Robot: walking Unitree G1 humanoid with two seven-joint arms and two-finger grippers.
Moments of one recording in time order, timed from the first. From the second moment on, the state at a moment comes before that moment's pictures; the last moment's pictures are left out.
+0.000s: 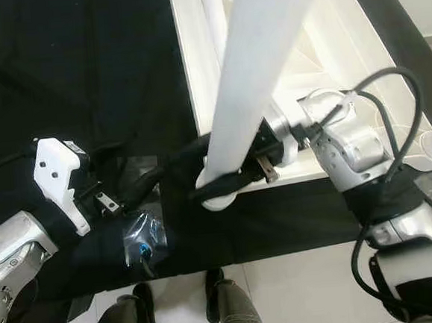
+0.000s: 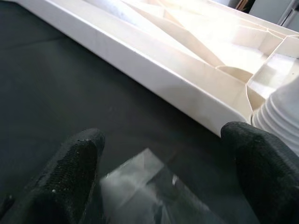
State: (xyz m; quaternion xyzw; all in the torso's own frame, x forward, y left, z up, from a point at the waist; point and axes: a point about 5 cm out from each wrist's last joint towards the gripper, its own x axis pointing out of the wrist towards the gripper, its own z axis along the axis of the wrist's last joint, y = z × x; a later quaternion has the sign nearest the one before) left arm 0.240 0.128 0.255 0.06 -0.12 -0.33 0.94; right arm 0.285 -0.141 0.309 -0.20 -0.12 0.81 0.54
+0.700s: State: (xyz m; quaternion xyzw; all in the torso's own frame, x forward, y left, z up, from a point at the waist) left arm 0.243 0.136 0.258 0.06 -0.12 -0.30 0.94; right arm 0.299 -0.132 0.303 -0.24 -0.14 0.79 0.55
